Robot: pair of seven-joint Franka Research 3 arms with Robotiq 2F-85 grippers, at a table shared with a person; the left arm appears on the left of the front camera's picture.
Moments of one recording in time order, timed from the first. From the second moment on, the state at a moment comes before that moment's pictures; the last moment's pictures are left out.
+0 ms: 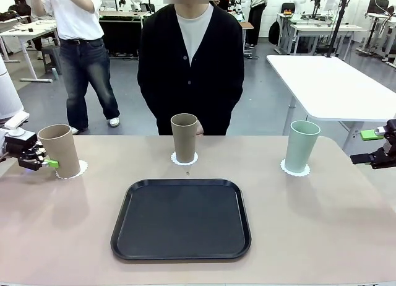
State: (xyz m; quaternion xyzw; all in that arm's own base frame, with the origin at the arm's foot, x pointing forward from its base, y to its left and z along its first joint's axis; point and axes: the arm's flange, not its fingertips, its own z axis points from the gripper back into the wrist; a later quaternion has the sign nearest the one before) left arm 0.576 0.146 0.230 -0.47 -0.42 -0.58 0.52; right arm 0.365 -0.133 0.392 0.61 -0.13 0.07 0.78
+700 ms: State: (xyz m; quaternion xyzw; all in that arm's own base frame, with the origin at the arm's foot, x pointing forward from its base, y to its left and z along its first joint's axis) left arm 0.578 0.161 0.233 -0.46 -0.42 -0.57 0.53; right arm 0.365 -0.133 0.392 0.61 -0.13 0.07 0.78
